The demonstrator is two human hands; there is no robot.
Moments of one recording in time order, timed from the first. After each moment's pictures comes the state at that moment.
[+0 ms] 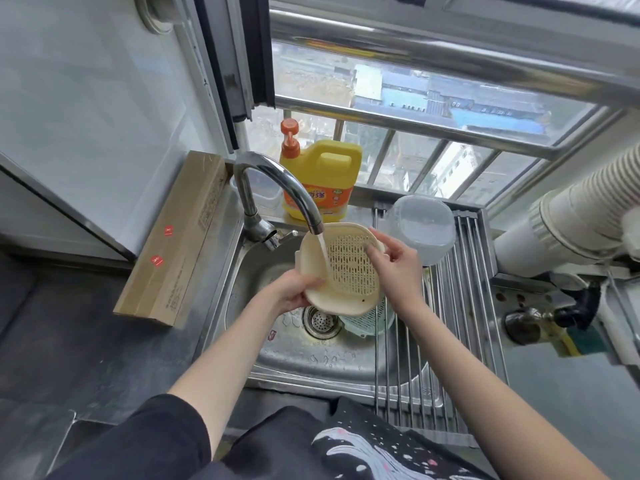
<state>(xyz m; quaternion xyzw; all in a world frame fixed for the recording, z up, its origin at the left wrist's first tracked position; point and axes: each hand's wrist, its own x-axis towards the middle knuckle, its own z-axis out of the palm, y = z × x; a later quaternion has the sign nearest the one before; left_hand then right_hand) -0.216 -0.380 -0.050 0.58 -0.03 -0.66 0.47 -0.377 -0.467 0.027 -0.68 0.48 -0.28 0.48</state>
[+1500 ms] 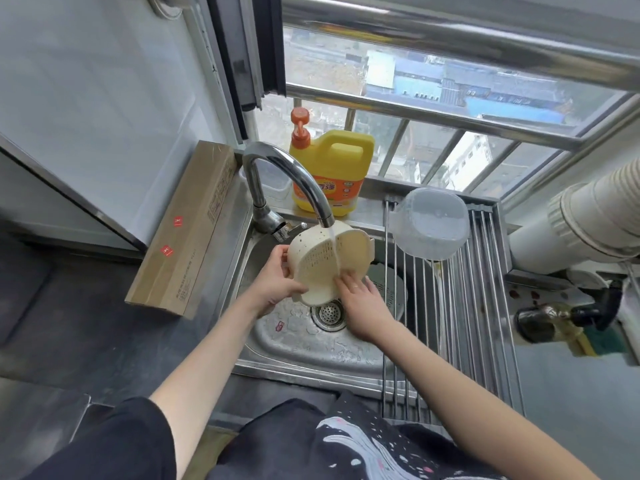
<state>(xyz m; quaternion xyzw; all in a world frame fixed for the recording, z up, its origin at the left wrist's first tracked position) -0.197 -0.338 -0.025 0.69 -0.20 -0.51 0.49 -0.367 -0.423 -0.041 -0.93 0.29 0.17 0.15</state>
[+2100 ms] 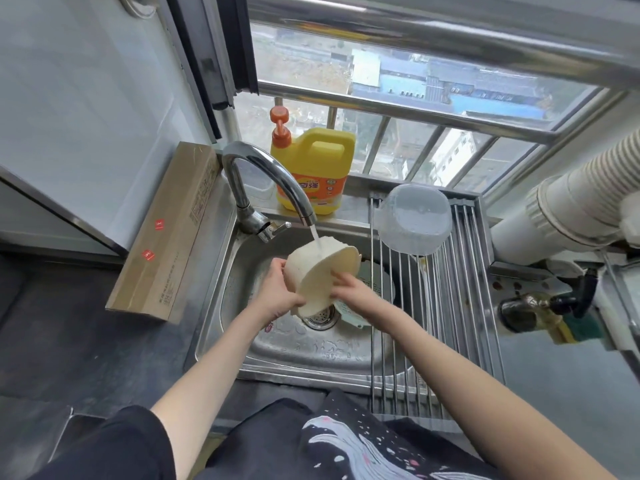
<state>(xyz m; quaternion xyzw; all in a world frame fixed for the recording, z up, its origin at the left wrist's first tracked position) -0.223 -0.342 -0.051 0.77 -0.25 -0.45 0.38 -0.375 -0.444 -0.033 -0.63 0.41 0.09 0.65</state>
